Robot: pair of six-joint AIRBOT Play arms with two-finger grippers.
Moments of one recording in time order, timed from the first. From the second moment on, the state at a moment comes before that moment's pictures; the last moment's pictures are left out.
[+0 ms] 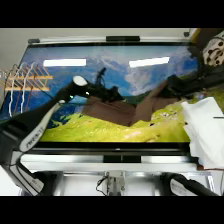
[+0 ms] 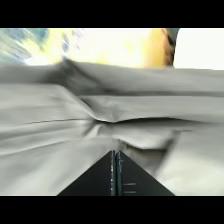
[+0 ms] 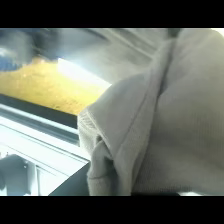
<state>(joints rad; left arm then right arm) -0.42 -1.85 1.59 0.46 -1.04 -1.30 -0.08 -1.25 1.49 -0.93 1.63 1.57</state>
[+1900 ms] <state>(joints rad) 0.16 -1.27 1.47 0.73 -1.34 -1.25 0.10 -1.61 1.19 -0.97 1.24 1.53</state>
